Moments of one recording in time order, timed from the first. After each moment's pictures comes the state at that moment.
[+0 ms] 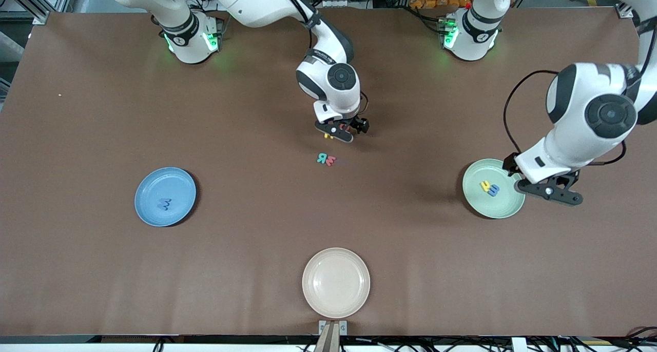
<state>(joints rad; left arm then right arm) 0.03 0.18 -0.17 -1.85 0.24 2.01 0.14 0.89 0.74 0.11 -1.66 0.08 2.40 1.40</state>
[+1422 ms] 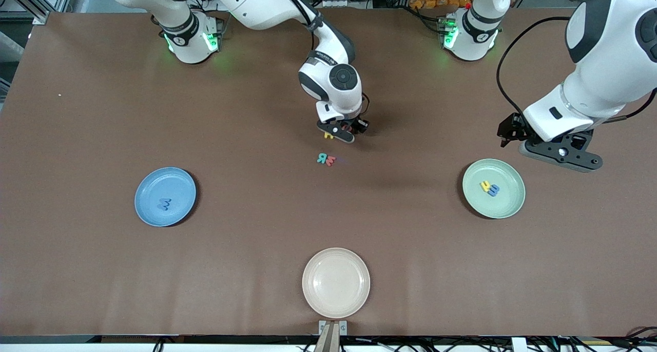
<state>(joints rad) -0.02 0.08 -0.20 -1.70 0.05 1.79 0.14 0.90 0.75 0.11 -1.65 0.08 2.41 1.44</state>
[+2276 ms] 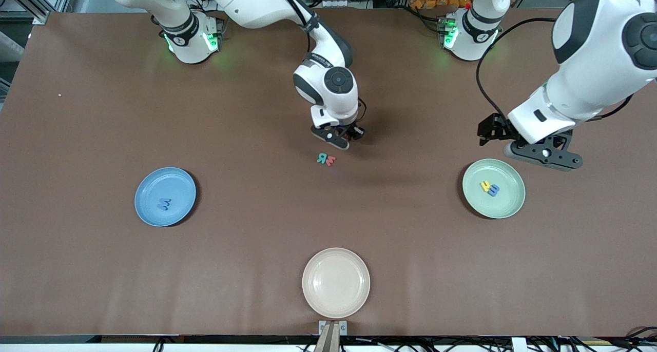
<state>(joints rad) -0.07 0.10 -0.20 -1.70 -0.03 1.79 -0.05 0.89 0.69 0.01 -1.62 0.07 2.32 1.37</state>
